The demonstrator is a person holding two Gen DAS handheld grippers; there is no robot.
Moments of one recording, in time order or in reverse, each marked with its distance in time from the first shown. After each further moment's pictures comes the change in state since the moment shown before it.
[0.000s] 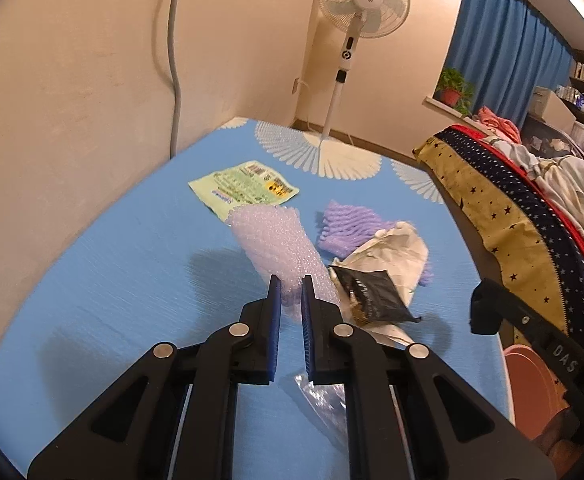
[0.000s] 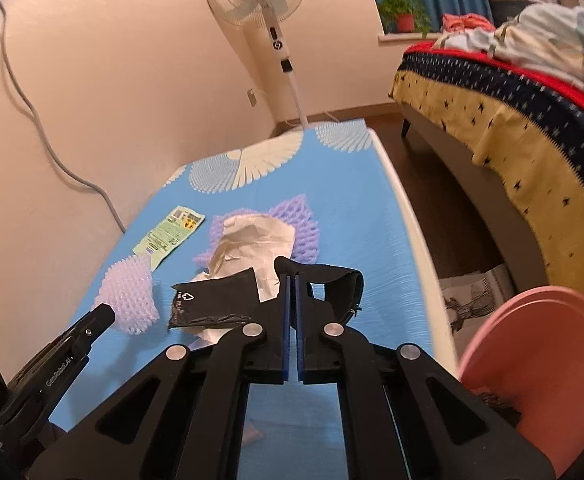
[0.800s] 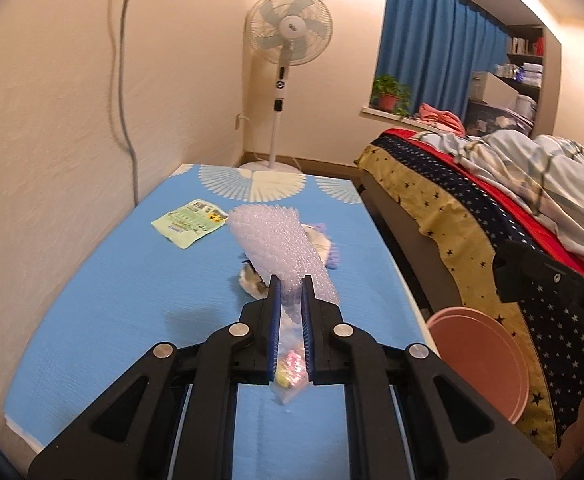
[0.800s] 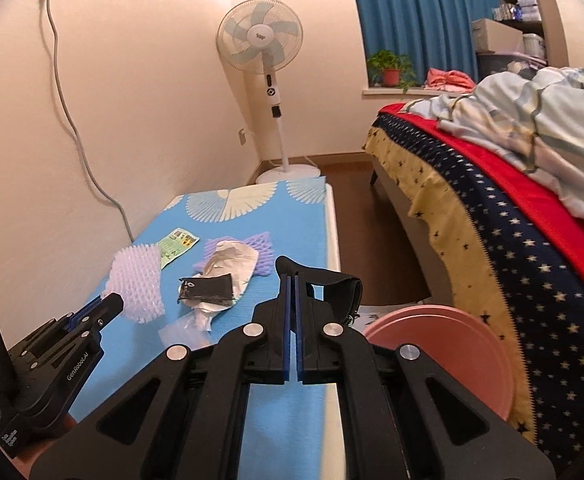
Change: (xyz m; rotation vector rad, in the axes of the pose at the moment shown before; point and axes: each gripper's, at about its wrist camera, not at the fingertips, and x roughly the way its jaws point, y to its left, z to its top) left arm -0.096 -0.058 -0.029 0.173 -0.100 -0.119; right arm -0.151 -0.027 -0.008 -0.076 -0.130 -0.101
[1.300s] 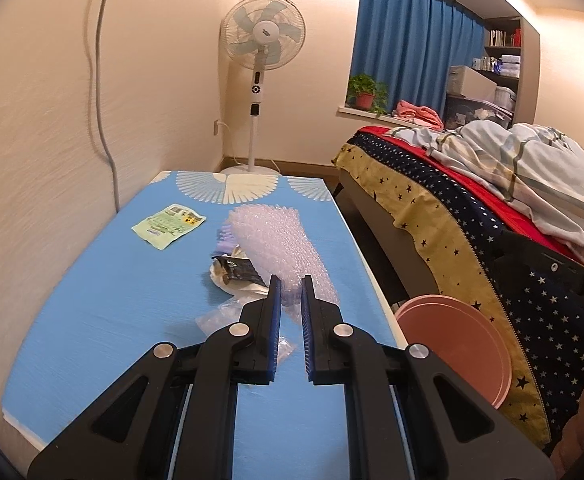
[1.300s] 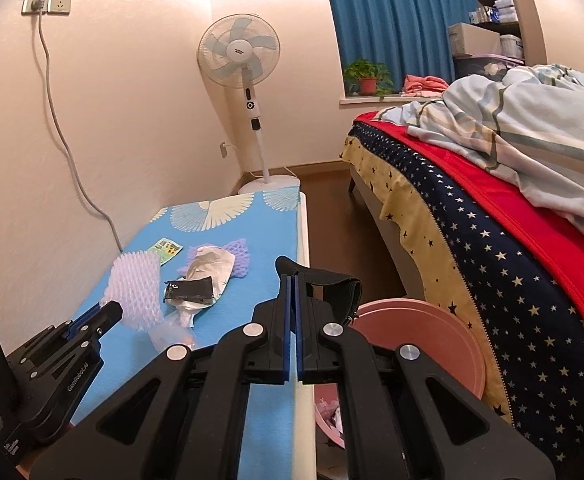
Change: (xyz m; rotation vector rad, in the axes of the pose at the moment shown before) left arm -0.024 -0.027 -0.010 0.047 -0.012 -0.050; right arm -0.033 -0.018 -0.012 0.031 -0.036 -0.050
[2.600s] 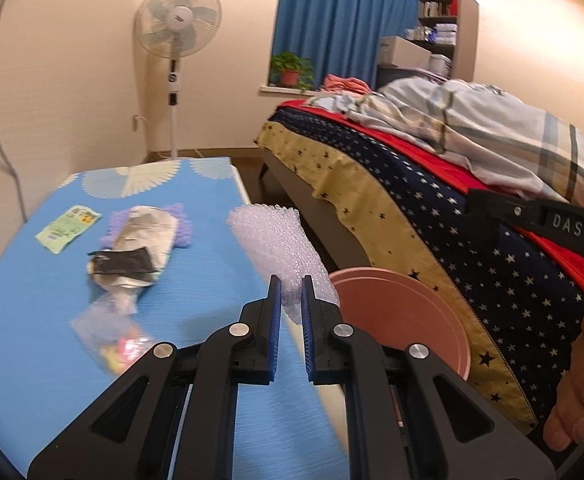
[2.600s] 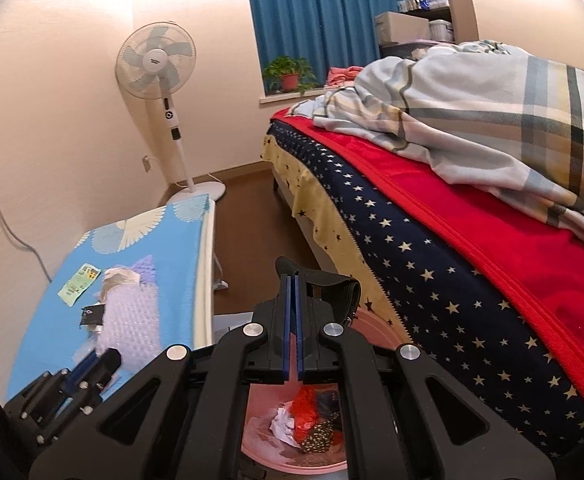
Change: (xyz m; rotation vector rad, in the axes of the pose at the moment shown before) left arm 0.045 -0.092 -0.025 0.136 0.063 -0.226; right arm 0.013 -0.085 0.003 0.133 0.002 -0.242
